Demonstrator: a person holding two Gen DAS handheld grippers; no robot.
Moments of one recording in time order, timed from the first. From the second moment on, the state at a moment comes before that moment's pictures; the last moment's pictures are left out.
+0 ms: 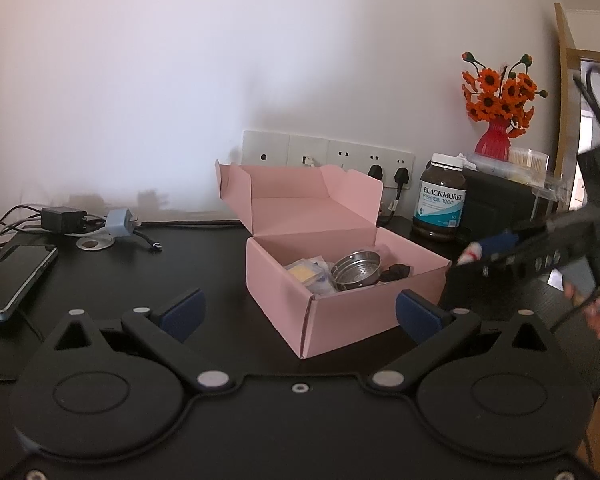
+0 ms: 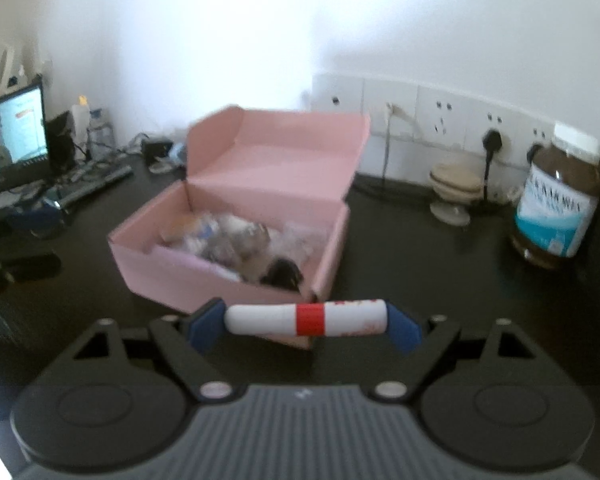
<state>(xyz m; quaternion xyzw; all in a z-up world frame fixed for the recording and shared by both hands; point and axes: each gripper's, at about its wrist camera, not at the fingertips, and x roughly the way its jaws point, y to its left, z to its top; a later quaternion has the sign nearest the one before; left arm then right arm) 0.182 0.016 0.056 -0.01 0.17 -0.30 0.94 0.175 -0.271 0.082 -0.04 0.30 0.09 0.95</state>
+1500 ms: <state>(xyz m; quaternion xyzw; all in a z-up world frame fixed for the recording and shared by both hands) 0.182 0.017 0.057 -0.01 0.17 -0.30 0.94 0.291 -0.203 0.064 0.03 0.47 0.01 0.88</state>
